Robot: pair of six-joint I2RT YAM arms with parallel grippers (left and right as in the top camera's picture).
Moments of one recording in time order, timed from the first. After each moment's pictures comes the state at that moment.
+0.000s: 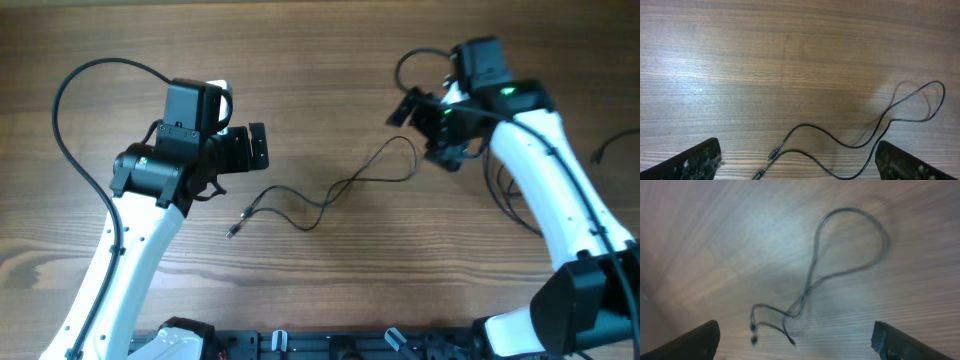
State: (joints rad) left arm -0.25 1.30 1.21 -0.91 -0.01 -0.30; right arm 0.22 1.64 1.35 -0.94 -0.35 0.82
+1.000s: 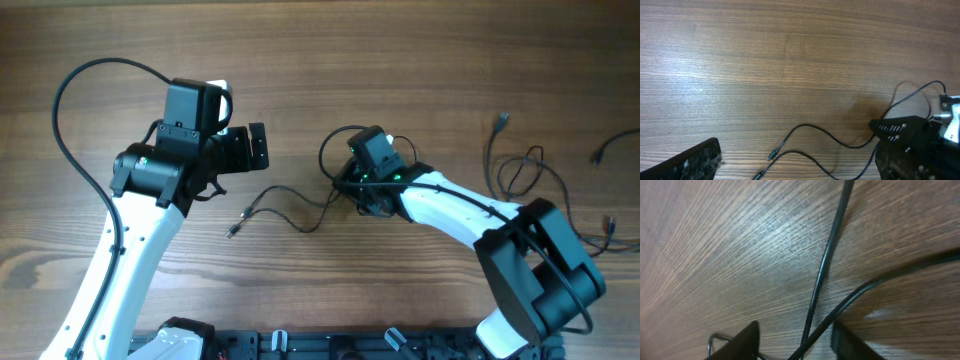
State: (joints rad) left arm -0.25 1.30 1.21 -0.91 -0.01 -0.30; right arm 0.59 1.78 0.89 -0.20 -0.17 1.19
